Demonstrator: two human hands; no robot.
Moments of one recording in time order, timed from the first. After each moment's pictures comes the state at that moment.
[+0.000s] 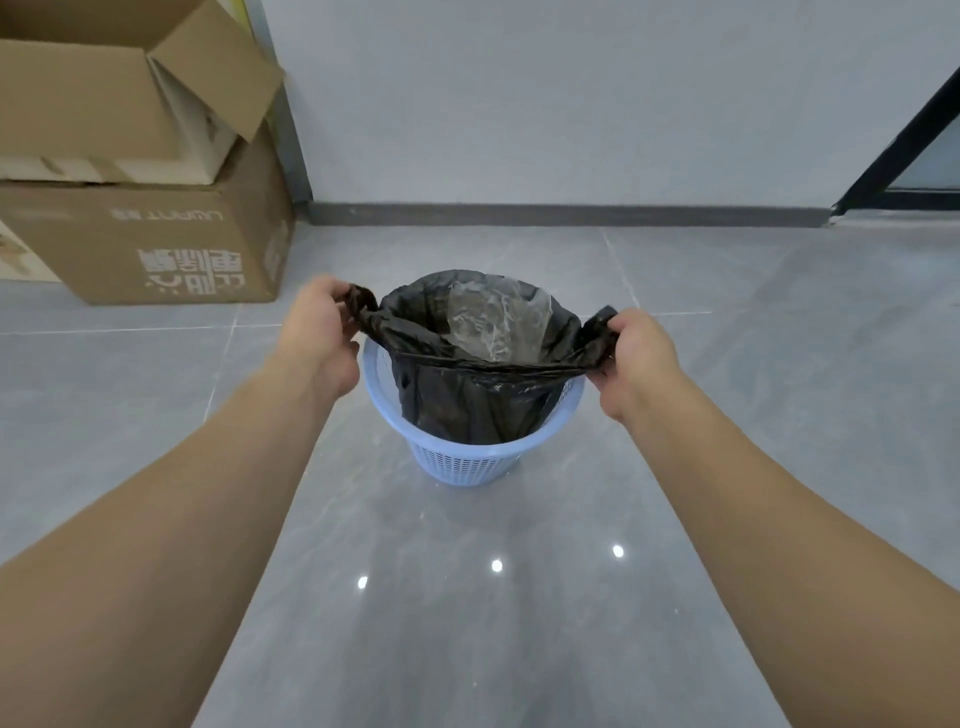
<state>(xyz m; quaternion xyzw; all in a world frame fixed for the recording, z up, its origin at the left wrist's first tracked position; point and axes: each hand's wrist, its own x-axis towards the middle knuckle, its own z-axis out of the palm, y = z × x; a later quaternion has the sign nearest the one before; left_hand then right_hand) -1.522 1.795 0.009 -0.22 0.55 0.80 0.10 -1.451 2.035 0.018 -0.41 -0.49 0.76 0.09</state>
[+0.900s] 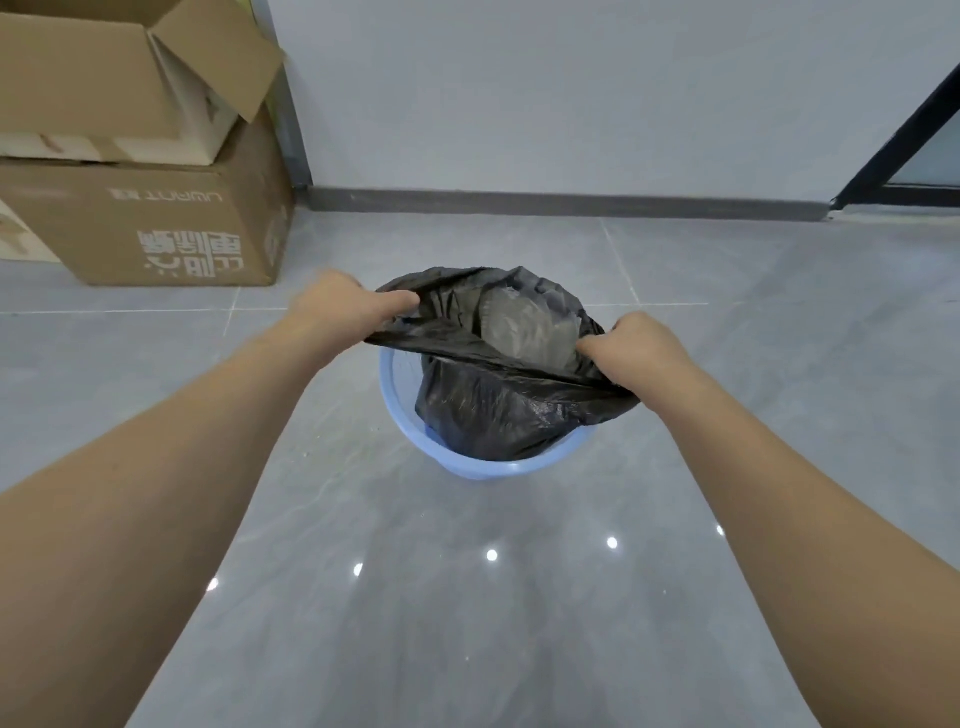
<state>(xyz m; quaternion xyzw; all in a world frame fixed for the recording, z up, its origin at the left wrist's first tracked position) -1.519 1.792 0.017 -0.07 0.92 0.36 0.11 -1.432 2.054 0.025 -0.28 -0.93 0.24 -0.07</state>
